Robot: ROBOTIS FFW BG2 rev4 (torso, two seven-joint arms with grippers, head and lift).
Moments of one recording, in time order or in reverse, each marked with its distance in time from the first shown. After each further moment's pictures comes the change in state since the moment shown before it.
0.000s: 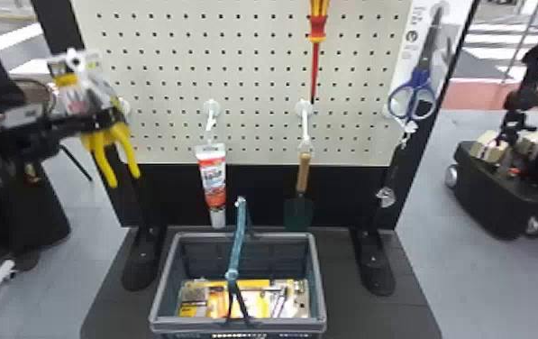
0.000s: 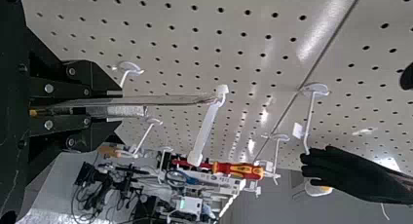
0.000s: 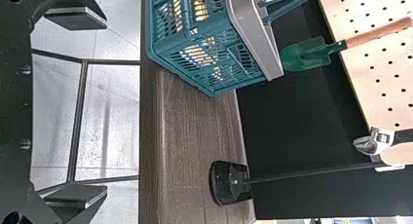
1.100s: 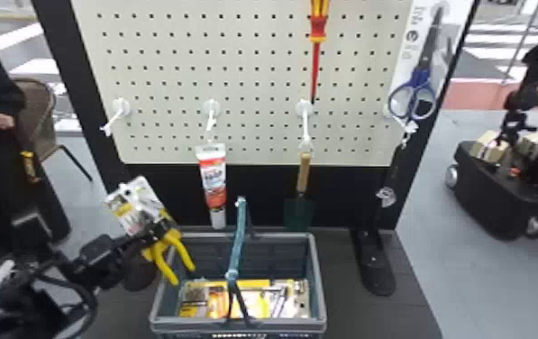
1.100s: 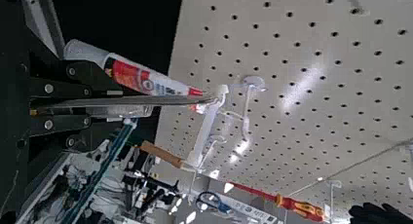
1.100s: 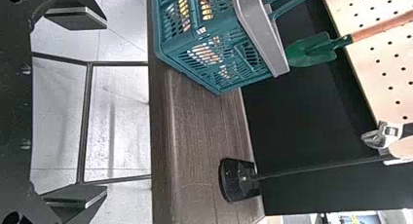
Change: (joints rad) left arm 0.332 -0.264 -0.035 0.190 0.033 -0.405 0.121; right arm 0.014 0.000 0.000 0.015 -0.023 0.000 0.000
